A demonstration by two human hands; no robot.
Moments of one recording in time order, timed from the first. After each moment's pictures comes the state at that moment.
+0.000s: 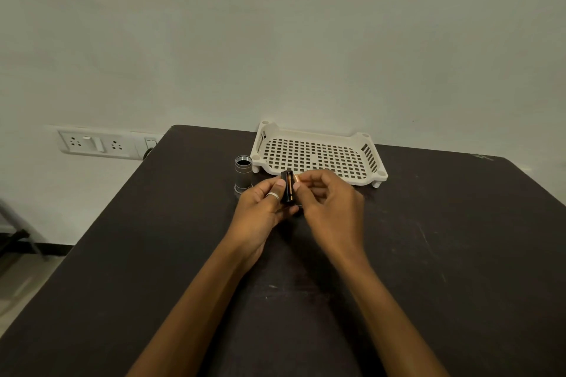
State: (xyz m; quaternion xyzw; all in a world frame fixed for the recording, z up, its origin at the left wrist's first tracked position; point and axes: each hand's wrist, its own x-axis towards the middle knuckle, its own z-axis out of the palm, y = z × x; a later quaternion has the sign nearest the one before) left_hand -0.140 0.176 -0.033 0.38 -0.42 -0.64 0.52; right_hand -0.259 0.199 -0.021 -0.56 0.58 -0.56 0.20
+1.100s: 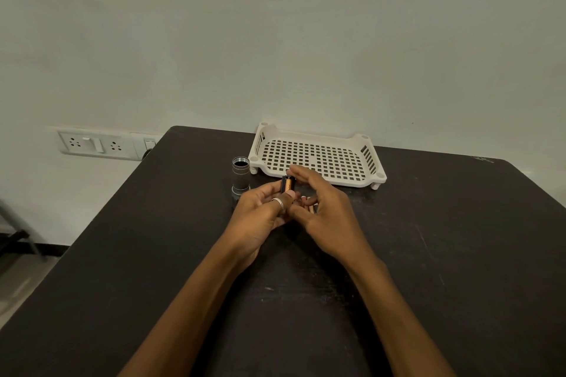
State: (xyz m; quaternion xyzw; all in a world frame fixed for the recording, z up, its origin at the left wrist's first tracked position) left_hand -0.135 0.175 -0.035 0.35 -0.46 -0.66 0.48; right_hand -0.281 0.193 -0.027 -0.68 0.52 -0.45 0.27
